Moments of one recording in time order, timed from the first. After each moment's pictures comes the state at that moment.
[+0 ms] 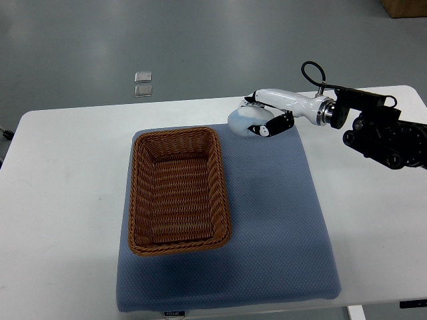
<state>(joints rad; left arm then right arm) 0.04 0.00 -0.12 -0.11 0.06 -0.05 0.04 1.06 -0.33 0.19 0.78 -1.26 0.03 0.49</state>
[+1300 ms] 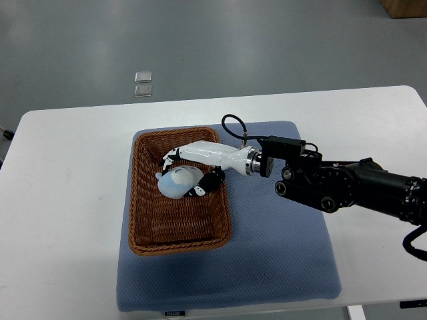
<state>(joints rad) 0.04 0.00 -0.12 -0.11 0.06 -0.05 0.04 1.00 -0.07 0.07 0.81 -1.28 -0.07 0.50</state>
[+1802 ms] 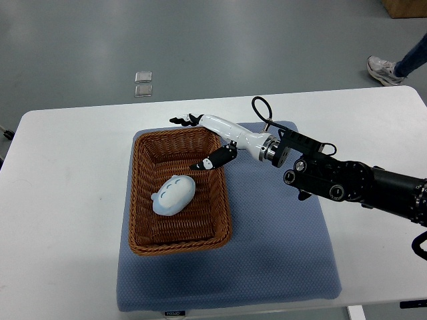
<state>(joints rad) 0.04 0.00 -0.12 -0.11 0.06 -0.05 0.04 0.98 -0.12 0.12 0.82 -0.94 -0.12 0.50</state>
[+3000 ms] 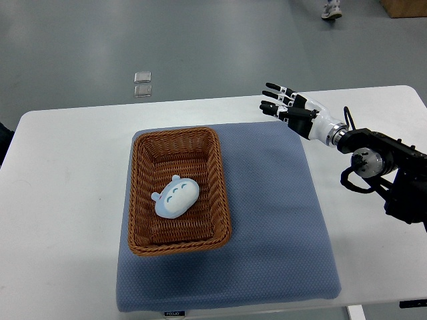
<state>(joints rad) 0.04 0.00 -0.12 -0.11 0.06 -0.05 0.04 0.81 -0.23 0.54 0.63 -0.15 0.33 0.20</state>
